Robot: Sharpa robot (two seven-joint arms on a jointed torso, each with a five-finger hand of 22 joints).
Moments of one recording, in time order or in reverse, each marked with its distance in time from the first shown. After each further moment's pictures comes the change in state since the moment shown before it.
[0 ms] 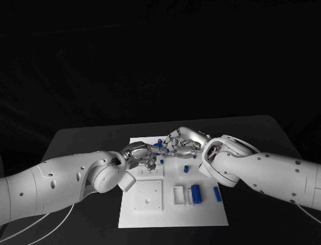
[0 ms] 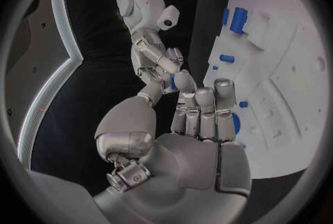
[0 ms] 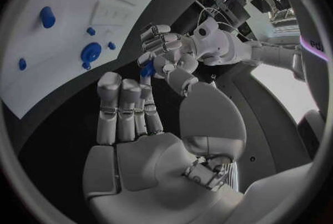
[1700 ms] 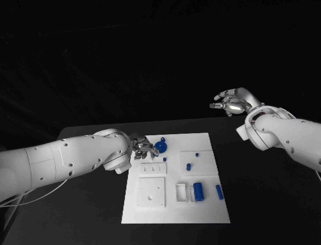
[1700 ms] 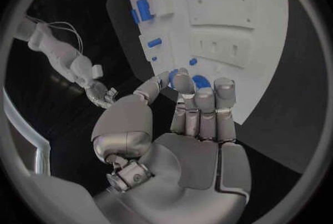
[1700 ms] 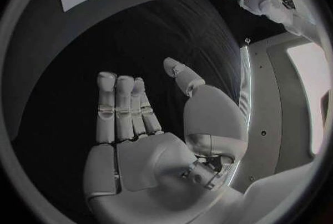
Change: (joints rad) left arm 0.151 0.101 -0.093 -0.091 -0.606 -0.072 -0.502; left_hand 0.008 -0.080 0.096 0.059 0.108 0.066 0.005 0.008 0.066 0.088 -0.016 -0.007 -0.011 0.057 0.006 0.011 0.001 -0.009 0.072 -0.021 0.027 0.000; right arm 0.078 -0.062 0.067 -0.337 0.288 -0.139 0.102; right_hand -0.094 -0.086 -0.194 0.047 0.228 -0.199 0.120 -0.129 0.027 -0.138 0.098 -0.077 -0.103 -0.170 0.094 -0.078 -0.036 -0.004 -0.151 0.071 -0.127 -0.004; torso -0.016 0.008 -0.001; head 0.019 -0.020
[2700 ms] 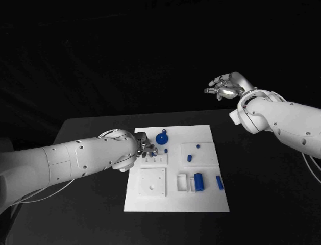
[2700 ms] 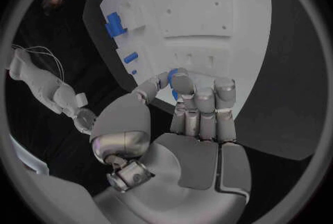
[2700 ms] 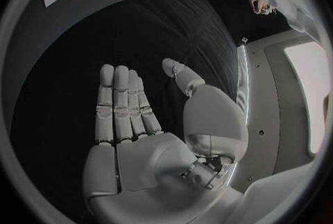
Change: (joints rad) left arm -0.084 0.078 0.000 -0.083 -0.124 -0.029 -0.090; left_hand -0.029 -0.024 0.054 0.049 0.007 0.026 -0.001 -0.012 0.071 0.027 -0.003 -0.001 0.005 0.027 0.002 0.000 0.005 0.001 0.032 -0.014 0.012 0.000; right arm 0.014 0.098 0.000 -0.108 0.019 0.030 0.023; right_hand 0.008 0.000 0.000 0.005 0.069 0.005 0.016 0.021 -0.011 0.015 0.021 -0.271 -0.358 -0.126 0.056 -0.200 -0.196 0.070 -0.127 0.107 -0.268 -0.080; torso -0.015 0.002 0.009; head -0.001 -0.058
